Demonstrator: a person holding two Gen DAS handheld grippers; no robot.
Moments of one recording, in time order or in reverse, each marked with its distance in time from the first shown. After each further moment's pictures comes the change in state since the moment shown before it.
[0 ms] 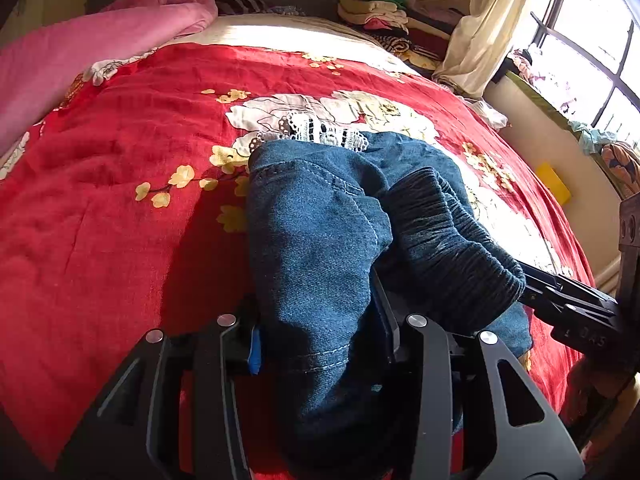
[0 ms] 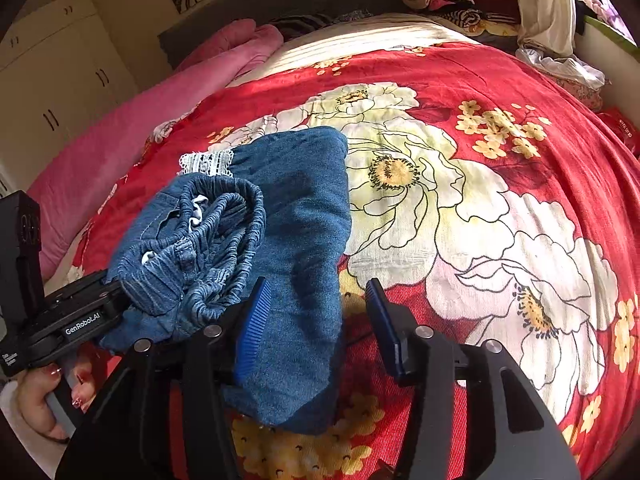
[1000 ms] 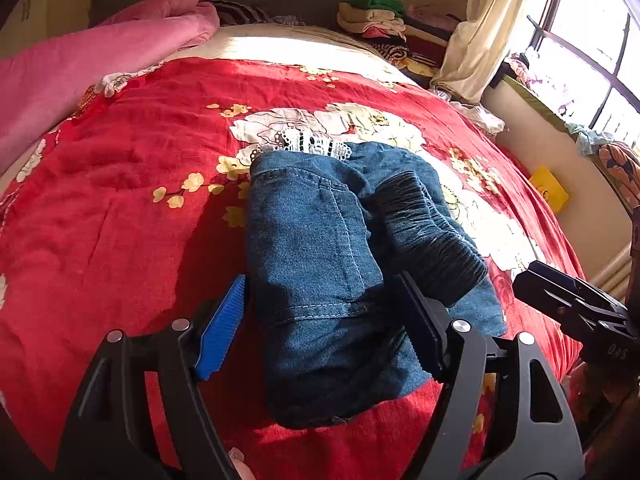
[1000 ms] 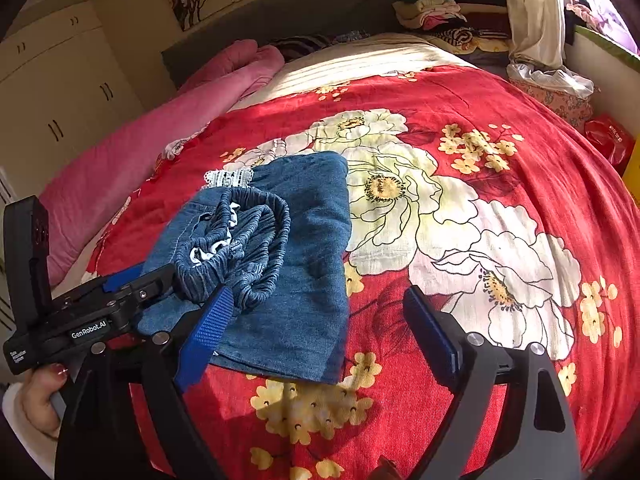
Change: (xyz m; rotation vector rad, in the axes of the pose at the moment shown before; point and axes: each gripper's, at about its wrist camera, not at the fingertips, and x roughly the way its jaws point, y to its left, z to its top) left arm -0.033 -0.013 -0.006 0.007 -0.033 0.015; right arm -0.048 0.012 -0.012 0.004 -0.076 -0.013
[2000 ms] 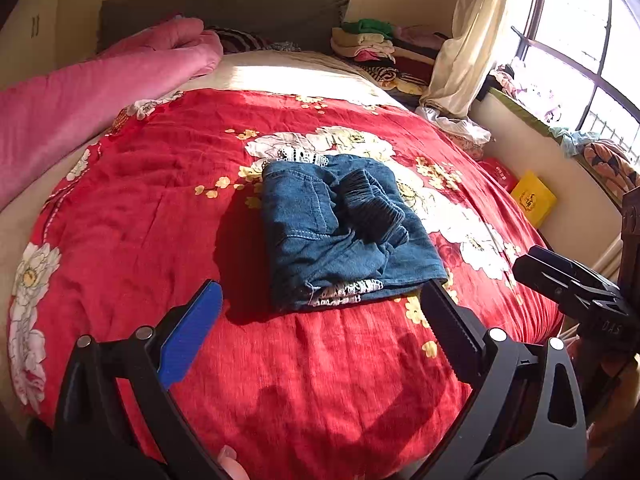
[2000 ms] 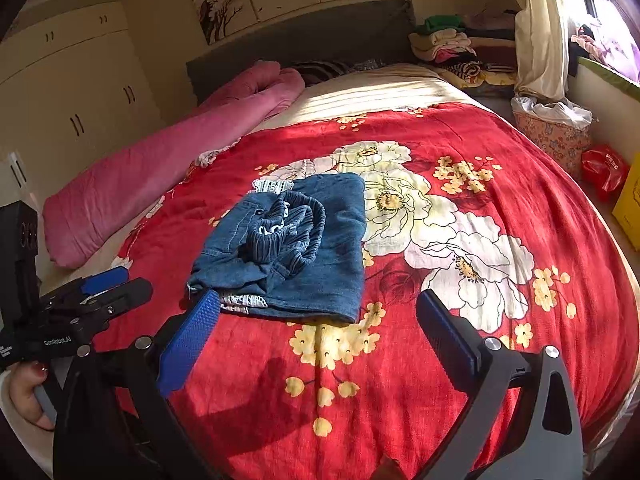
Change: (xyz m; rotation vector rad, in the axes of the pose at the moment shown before) left arm -0.102 -0.021 -0.045 0.029 -0.080 0.015; right arm -0.089 0.029 -0.033 -0.071 -0.087 0.012
